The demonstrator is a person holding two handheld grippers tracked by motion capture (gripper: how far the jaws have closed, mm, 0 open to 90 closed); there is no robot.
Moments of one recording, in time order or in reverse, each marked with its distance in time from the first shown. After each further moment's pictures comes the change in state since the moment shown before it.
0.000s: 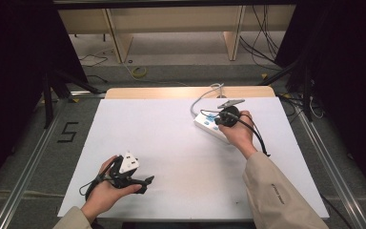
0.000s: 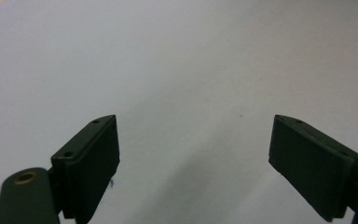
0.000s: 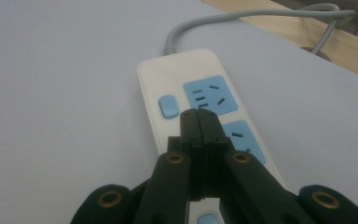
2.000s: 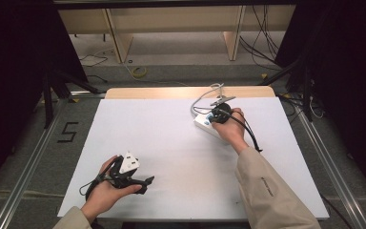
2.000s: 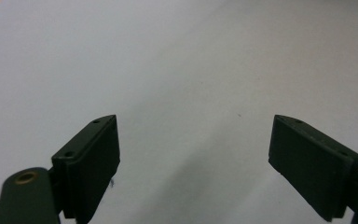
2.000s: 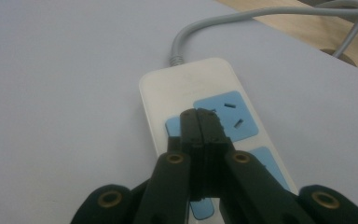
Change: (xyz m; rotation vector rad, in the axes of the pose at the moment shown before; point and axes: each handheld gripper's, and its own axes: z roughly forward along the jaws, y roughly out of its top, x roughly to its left) left arm 0.000 0.000 0.000 0.002 -0.006 0.005; right arm 0.005 0.014 0.026 0.036 0.007 0.006
